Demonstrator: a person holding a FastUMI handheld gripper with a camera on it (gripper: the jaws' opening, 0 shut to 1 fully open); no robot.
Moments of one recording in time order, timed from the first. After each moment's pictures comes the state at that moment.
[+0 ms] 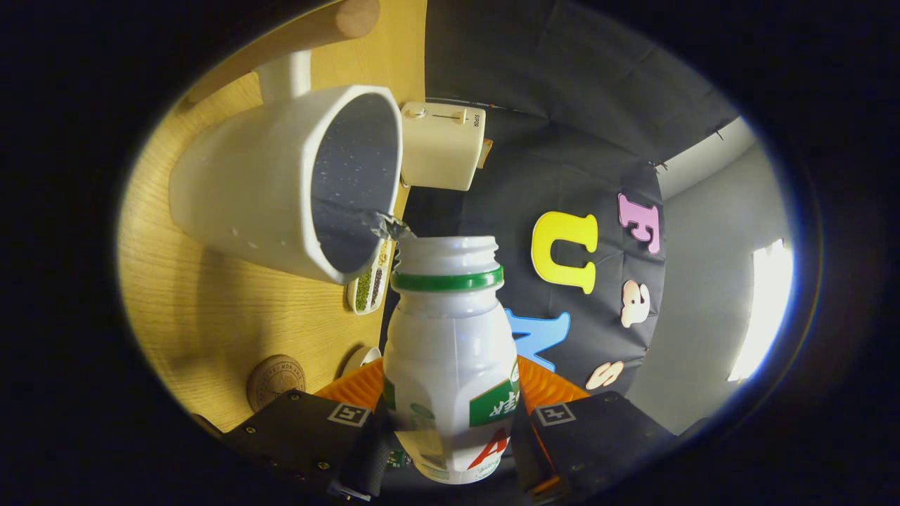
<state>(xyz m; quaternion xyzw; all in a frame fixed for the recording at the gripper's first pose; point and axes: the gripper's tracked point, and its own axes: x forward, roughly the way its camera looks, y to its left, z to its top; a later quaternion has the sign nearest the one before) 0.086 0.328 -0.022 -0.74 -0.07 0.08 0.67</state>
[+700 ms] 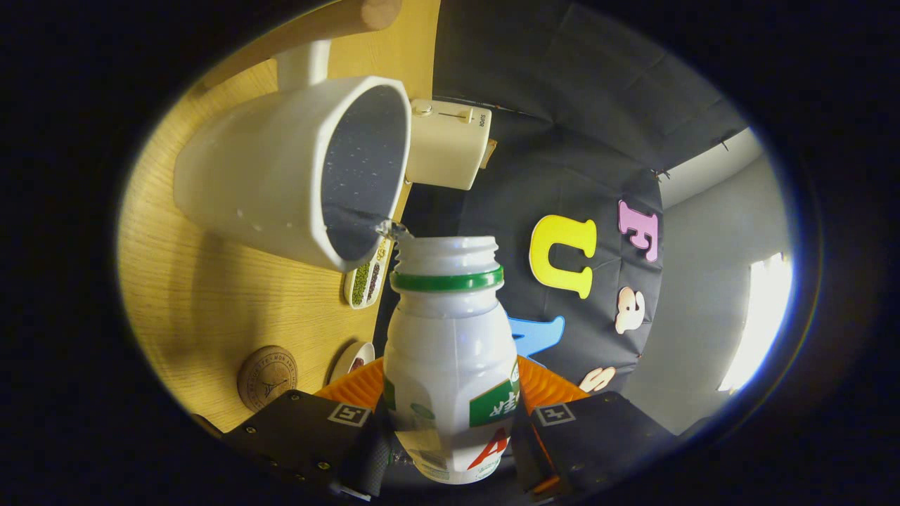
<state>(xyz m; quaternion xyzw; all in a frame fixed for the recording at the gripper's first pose) 0.088 0.326 -0.019 -0.75 -0.07 0.07 0.65</state>
